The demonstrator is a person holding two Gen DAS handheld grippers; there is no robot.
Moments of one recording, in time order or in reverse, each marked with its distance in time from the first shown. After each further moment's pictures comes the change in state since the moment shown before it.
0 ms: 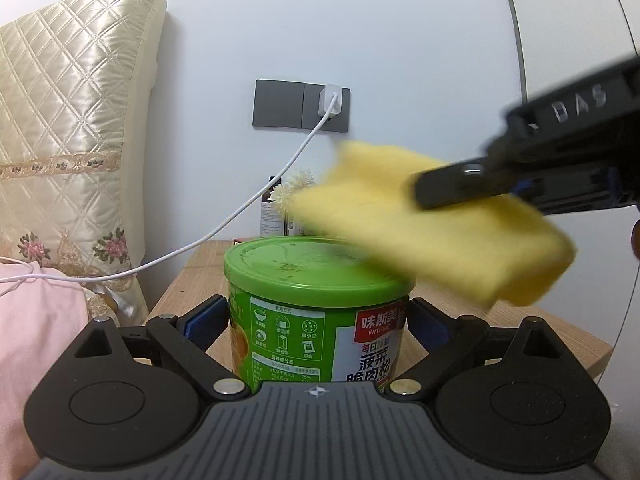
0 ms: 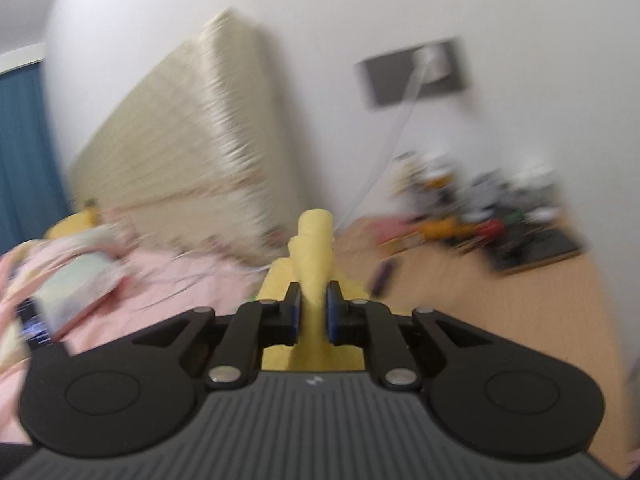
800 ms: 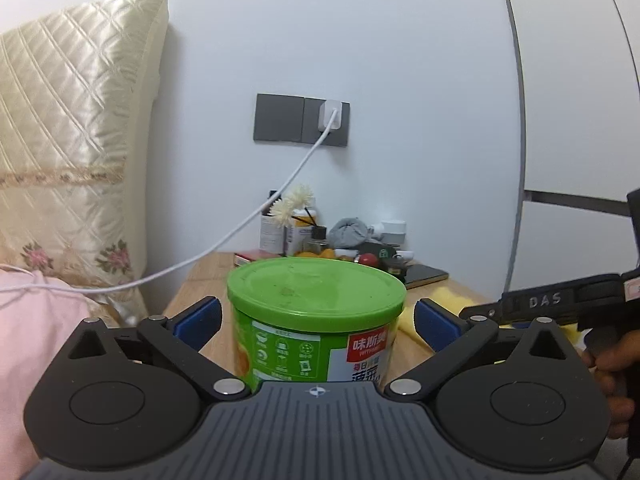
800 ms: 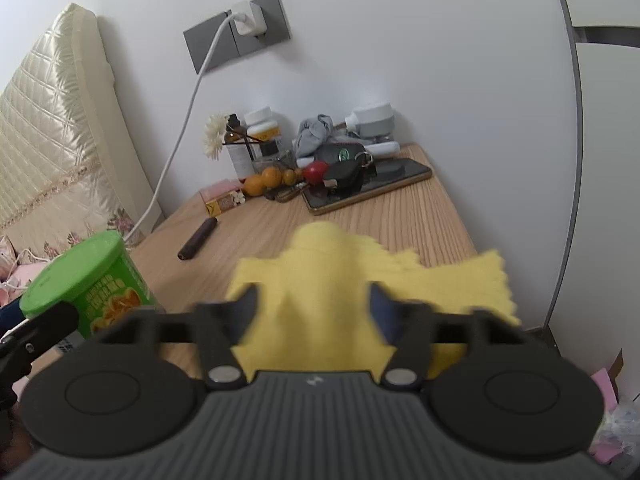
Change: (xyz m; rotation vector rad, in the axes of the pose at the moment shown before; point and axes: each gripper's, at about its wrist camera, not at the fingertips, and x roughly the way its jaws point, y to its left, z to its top) left arm -0.032 -0.011 -0.030 -0.005 -0.027 0.022; right arm 0.016 -0.082 -0.051 0.129 0.063 -0.276
